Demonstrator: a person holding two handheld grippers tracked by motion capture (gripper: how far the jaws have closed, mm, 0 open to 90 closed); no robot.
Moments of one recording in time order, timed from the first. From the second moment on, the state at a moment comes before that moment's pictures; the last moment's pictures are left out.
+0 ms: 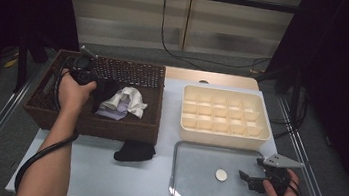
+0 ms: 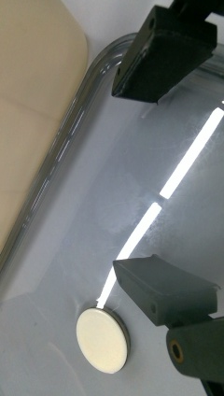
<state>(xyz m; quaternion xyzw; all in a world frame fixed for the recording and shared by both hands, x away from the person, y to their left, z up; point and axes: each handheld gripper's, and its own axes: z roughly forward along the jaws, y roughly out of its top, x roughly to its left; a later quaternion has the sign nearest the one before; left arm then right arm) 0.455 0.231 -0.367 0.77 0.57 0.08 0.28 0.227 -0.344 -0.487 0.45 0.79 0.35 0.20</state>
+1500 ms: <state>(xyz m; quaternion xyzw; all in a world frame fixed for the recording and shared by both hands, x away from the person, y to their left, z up) 0.468 0.200 -0.417 0.78 0.56 0.08 0.26 0.227 -0.344 -0.487 0.45 0.79 0.35 0.20</state>
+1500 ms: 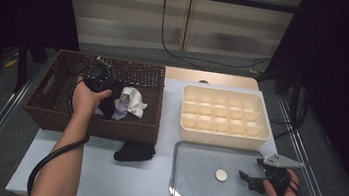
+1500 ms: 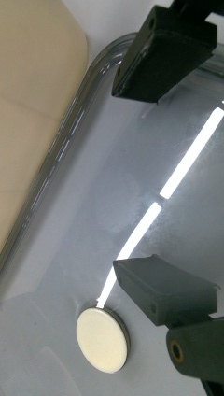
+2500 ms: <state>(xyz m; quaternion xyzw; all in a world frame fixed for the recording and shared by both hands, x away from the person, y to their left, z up) 0.445 0.213 -0.356 0.79 0.54 0.05 0.29 0.227 -0.344 -0.487 0.45 0.79 0.35 0.20</state>
